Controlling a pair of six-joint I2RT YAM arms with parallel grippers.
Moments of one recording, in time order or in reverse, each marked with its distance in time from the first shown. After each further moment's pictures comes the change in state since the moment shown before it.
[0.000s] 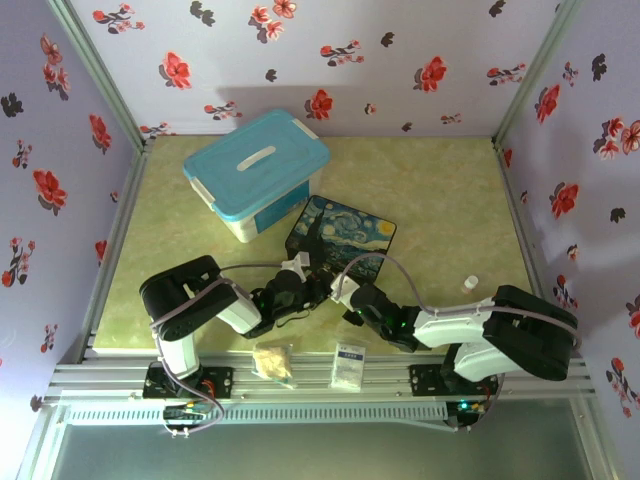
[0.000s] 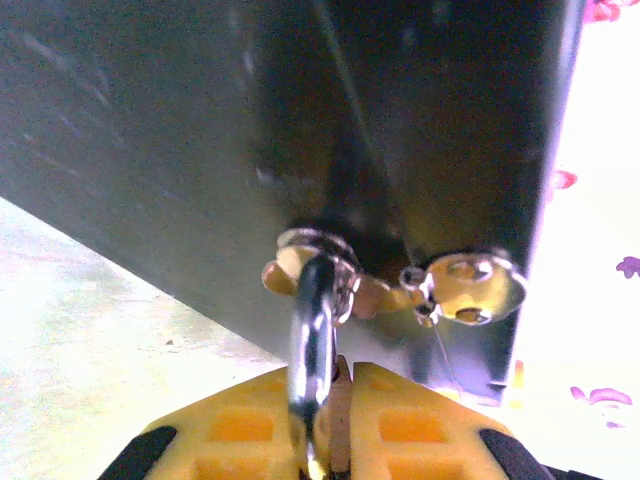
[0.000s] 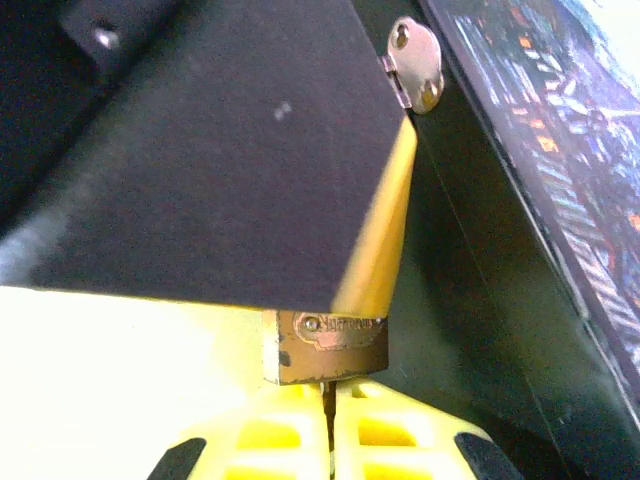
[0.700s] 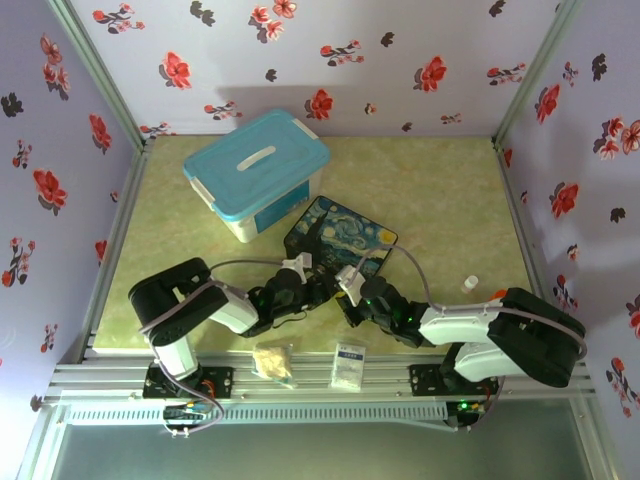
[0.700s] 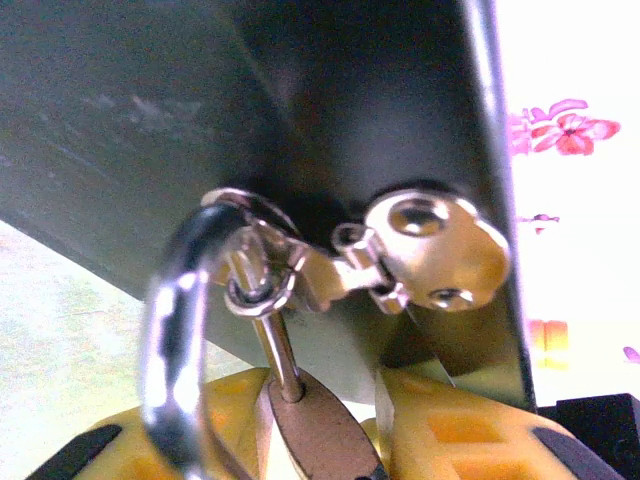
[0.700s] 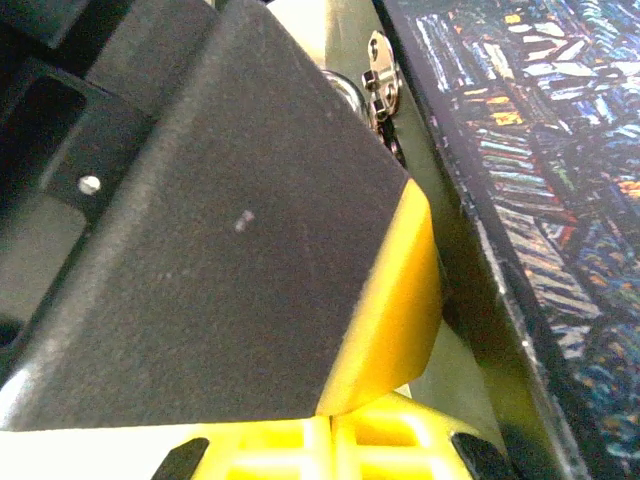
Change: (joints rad) left arm 0.003 -0.072 0.004 -0.144 0.036 0.125; right arm -0.081 -0.032 -0.022 0.056 -0.297 0.243
